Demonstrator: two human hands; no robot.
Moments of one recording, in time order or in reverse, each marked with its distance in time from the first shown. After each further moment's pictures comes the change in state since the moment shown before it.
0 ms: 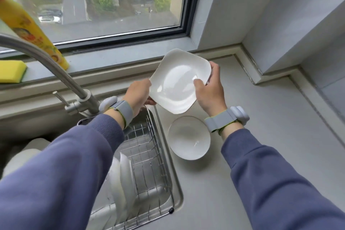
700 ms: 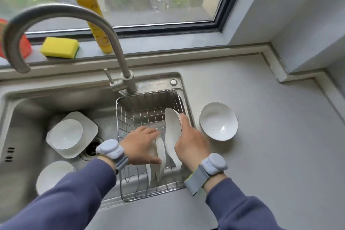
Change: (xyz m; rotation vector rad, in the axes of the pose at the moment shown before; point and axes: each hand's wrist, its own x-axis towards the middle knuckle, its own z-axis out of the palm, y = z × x) left_hand -0.130 -0.144 -0.118 1.336 -0.427 0.337; right_hand -0.194 0.005 0.093 -0.784 -0.425 -0.045
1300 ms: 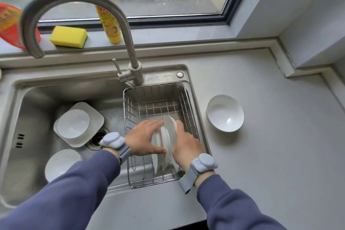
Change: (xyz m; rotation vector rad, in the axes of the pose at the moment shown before) left_hand -0.005 -0.019 0.024 -0.229 0.079 -0.016; right_hand -0.015 -0.005 0.053 -0.095 -0.153 0.037
